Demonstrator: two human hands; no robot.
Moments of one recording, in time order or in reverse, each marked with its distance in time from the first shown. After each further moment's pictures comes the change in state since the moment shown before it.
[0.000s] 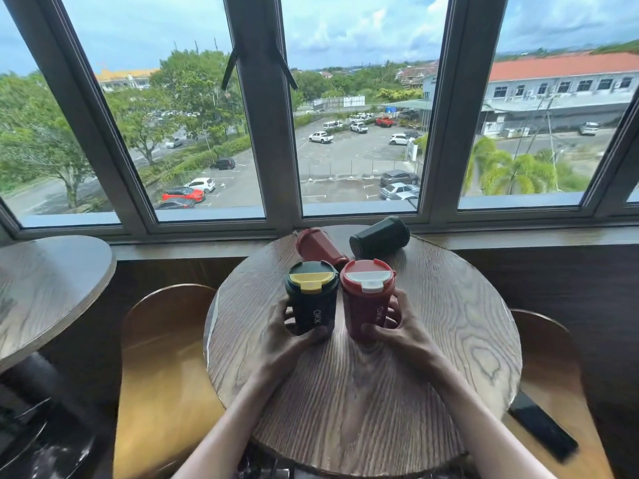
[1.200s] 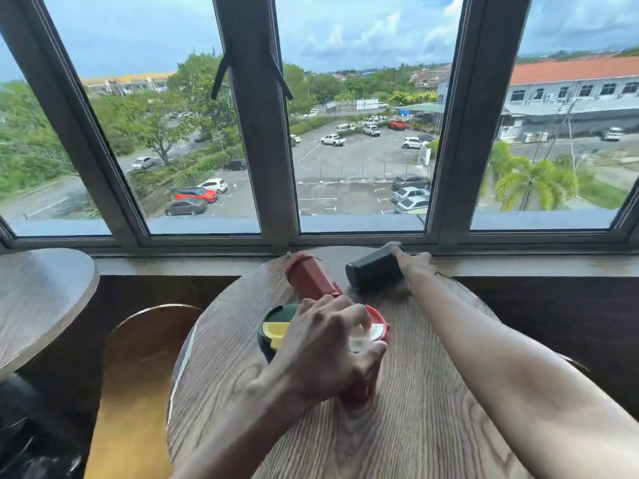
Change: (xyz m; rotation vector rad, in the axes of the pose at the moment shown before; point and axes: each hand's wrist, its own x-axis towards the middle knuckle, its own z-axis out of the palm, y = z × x) left_hand 0.023 0.144 0.043 0.699 -0.090 0.548; right_hand 0.210 -0.048 -0.072 -0.260 0.581 0.523
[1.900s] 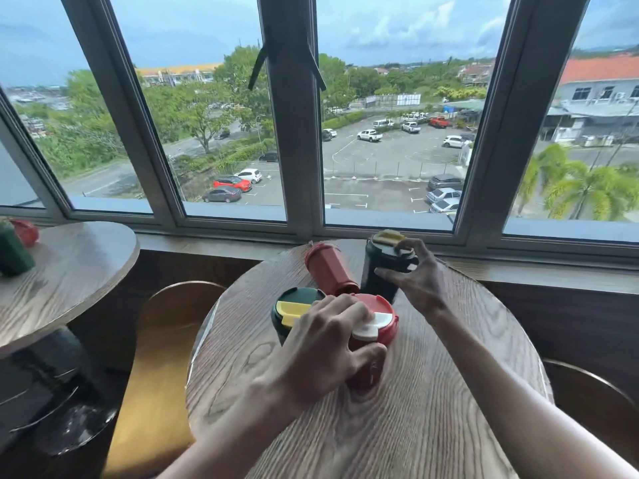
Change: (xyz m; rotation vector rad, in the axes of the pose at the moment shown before) left_hand -0.023 0.006 0.007 0.011 0.071 -0.036; right_hand -0.065 0.032 -0.014 0.070 -0.259 -0.795
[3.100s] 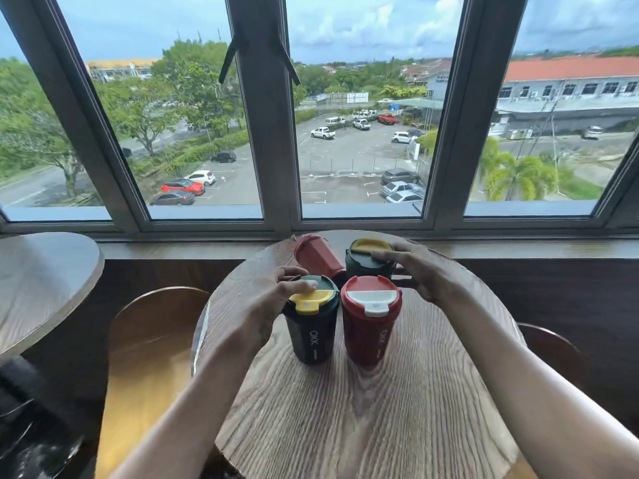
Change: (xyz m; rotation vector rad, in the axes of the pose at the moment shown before) left_hand 0.018 -0.100 -0.015 -1.051 -0.097 -0.810; right_hand -0.018 -0.034 -0.009 0.248 -0.210 0.465
